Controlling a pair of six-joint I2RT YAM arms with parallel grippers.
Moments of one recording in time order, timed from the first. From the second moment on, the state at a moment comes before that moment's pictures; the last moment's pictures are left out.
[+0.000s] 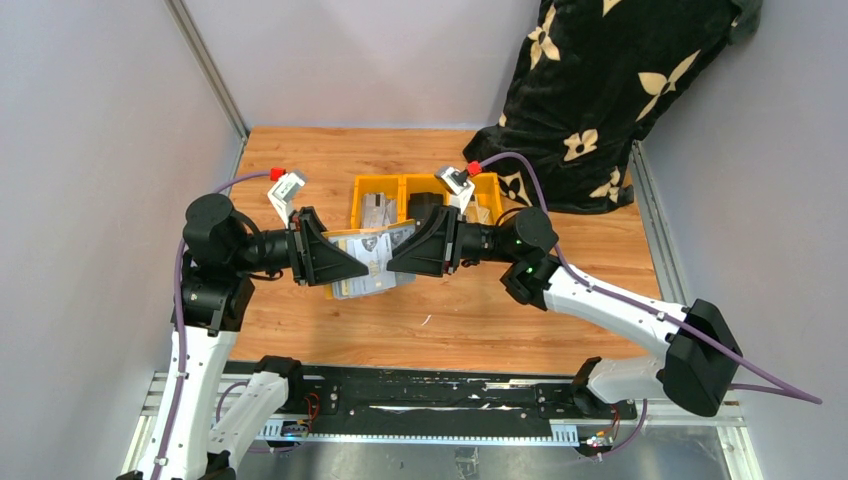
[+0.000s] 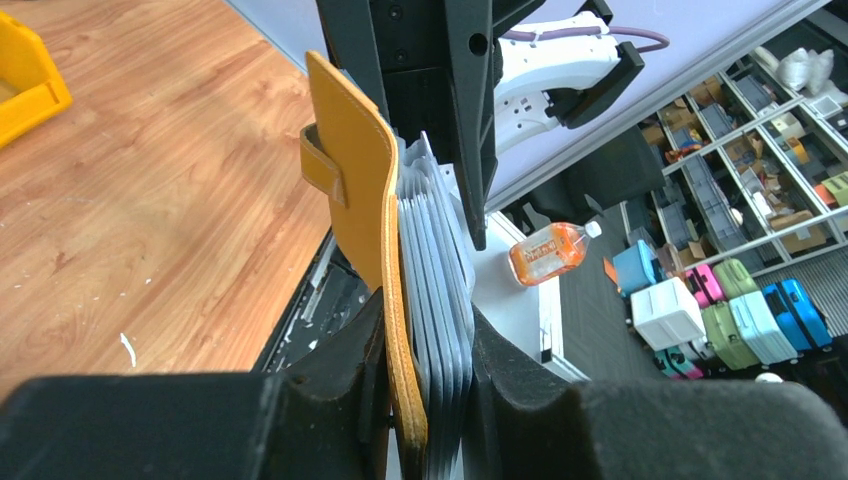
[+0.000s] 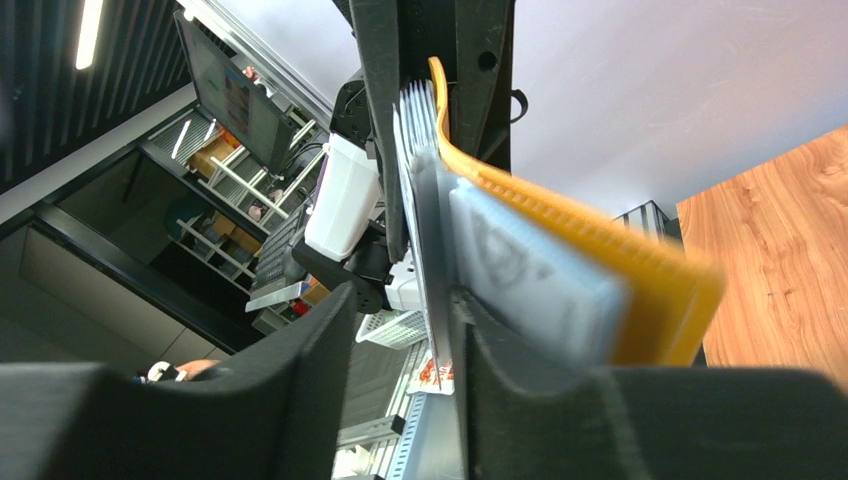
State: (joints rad) left arm -0.14 0.74 1.05 -0.39 1.26 -0.66; right arm 0.89 1.28 0.91 0.82 -0.73 1.11
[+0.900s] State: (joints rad) left arm -0.14 0.76 1.08 -0.42 1.25 -0.63; right arm 0.70 1.14 0.76 0.83 -0.74 1.17
